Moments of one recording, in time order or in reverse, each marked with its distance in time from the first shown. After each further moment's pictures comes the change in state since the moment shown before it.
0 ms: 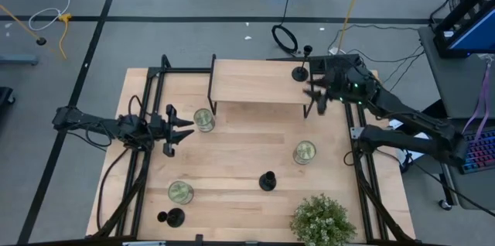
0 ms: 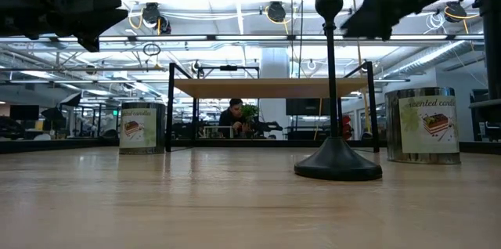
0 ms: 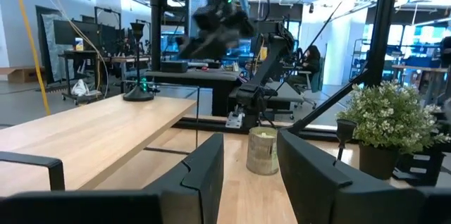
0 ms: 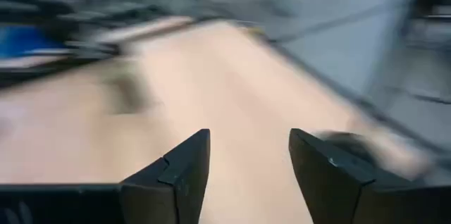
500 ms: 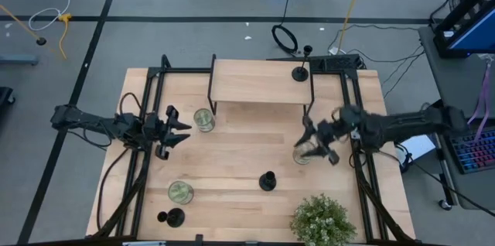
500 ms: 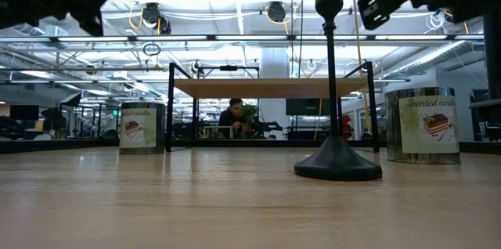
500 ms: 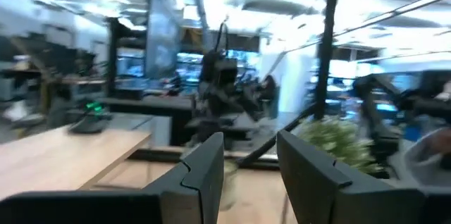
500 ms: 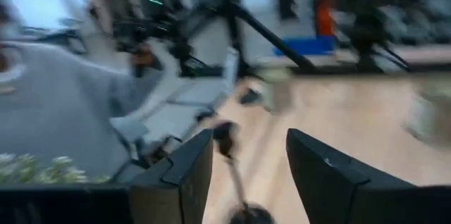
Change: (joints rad) left arm -0.002 0.056 0.019 0.160 0.154 -0.046; right arm 0.579 0.061 -0.308 0.629 -0.314 0.126
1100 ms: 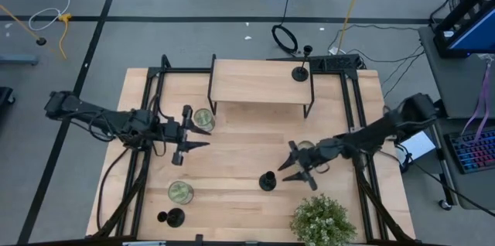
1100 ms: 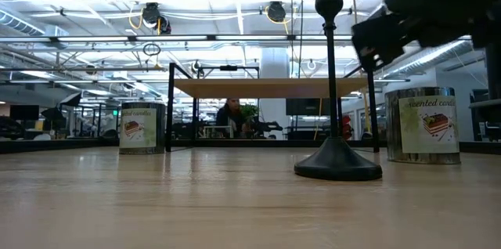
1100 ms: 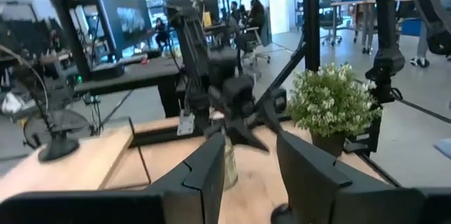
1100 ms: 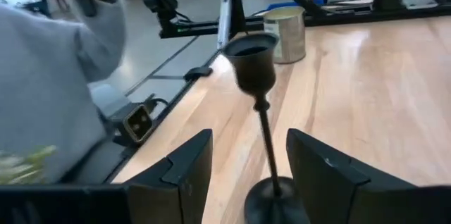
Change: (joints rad) left arm -0.051 0.505 0.502 -0.274 0.017 0.189; right arm 0.360 0.568 -0.015 0.436 0.437 0.054
